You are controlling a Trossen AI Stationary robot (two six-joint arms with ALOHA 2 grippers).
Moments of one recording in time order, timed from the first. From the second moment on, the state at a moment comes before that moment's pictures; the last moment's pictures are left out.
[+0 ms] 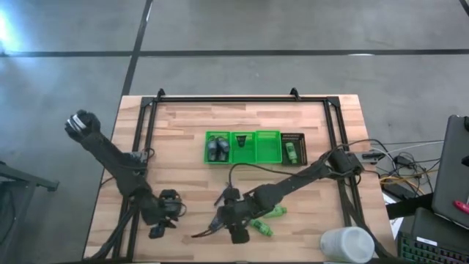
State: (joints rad) left arm -0.87 1.18 0.55 -0.22 -0.10 -0.91; right arm 0.41 2.19 1.78 -0.53 0.03 0.22
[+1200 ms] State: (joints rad) left arm -0.65 1.75 1.15 -0.46 -0.17 -1.31; right arm 0.47 1.99 1.58 -0.94 0.18 0.43
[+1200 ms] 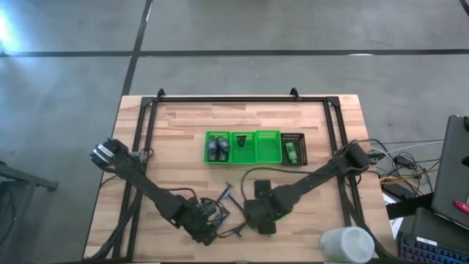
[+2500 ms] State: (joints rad) left arm -0.58 1.89 1.19 -0.65 -0.09 -1.07; right arm 0.49 1.67 1.15 -0.74 0.32 0.76
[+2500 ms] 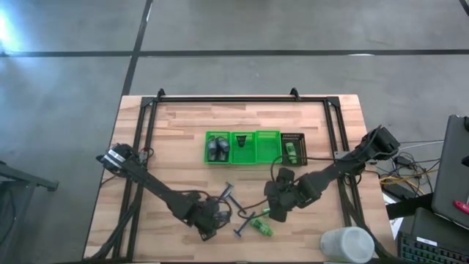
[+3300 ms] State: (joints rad) left arm -0.60 1.90 1.22 -0.59 -0.22 -0.61; right arm 0.49 1.66 1.15 -0.74 0.32 0.84
